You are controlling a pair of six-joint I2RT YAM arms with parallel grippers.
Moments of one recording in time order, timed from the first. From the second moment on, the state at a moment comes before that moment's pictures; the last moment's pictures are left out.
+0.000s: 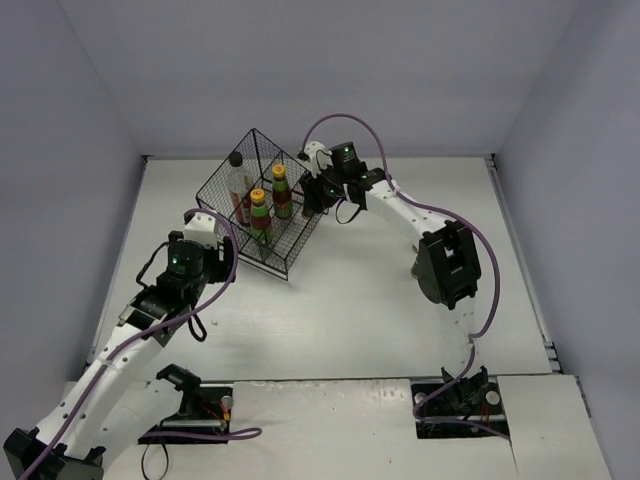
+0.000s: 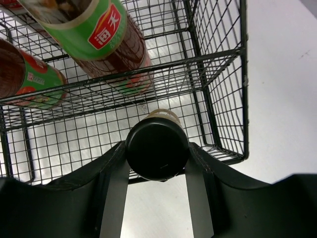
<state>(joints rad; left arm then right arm) -0.44 0.77 0.76 -0.45 -0.32 -0.12 0.52 2.14 1.82 -0.37 -0.33 -0.21</state>
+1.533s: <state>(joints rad) -0.43 0.76 0.76 -0.45 -0.32 -0.12 0.23 1.17 0.85 -0.43 0.27 0.34</state>
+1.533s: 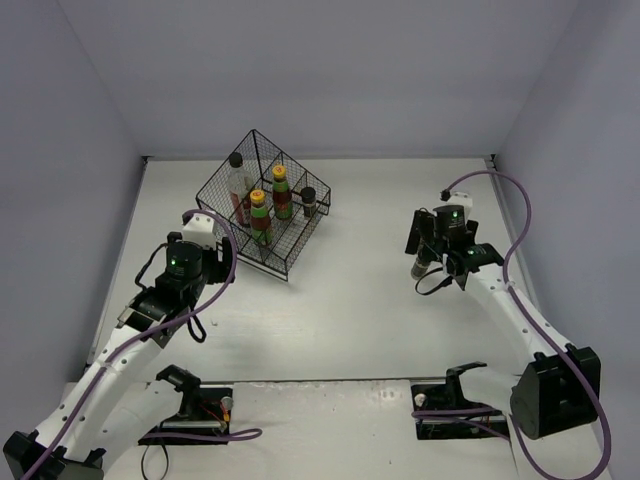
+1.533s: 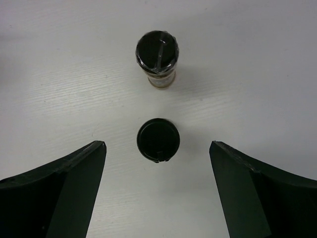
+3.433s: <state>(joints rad) -0.42 0.78 0.76 -0.45 -0.32 -0.12 0.66 1.92 1.69 -0.32 -0.13 0.04</state>
